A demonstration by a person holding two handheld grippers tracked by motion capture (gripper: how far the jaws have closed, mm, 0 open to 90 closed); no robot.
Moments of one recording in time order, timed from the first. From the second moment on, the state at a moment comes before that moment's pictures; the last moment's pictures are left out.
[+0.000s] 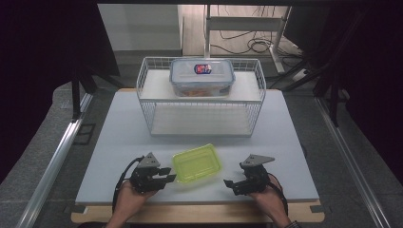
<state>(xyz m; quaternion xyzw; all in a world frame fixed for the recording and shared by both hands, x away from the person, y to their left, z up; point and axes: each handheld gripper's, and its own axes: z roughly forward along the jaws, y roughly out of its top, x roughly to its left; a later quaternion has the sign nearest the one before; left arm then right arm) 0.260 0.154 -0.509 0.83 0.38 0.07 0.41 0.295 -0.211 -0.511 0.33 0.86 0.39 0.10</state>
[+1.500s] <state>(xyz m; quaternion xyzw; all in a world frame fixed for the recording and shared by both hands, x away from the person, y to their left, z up) 0.217 0.198 -0.528 0.82 0.39 0.13 0.40 0.333 -0.207 -0.497 0.41 0.80 0.43 -0.02</state>
